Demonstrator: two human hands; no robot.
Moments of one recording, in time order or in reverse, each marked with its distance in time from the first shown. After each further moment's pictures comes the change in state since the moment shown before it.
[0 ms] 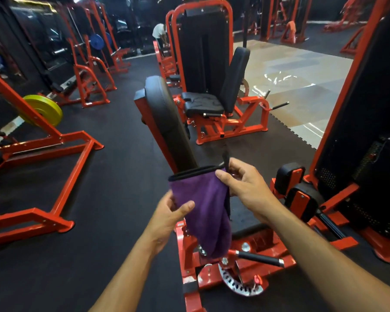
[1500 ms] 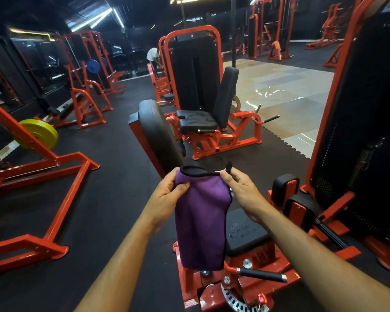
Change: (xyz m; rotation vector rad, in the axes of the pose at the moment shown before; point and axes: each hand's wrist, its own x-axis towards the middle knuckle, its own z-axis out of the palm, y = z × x) left_hand 0.050 0.067 0.013 0.360 -0.178 0.222; right_hand 0.036 0.034 -0.016 0.187 0.089 0.083
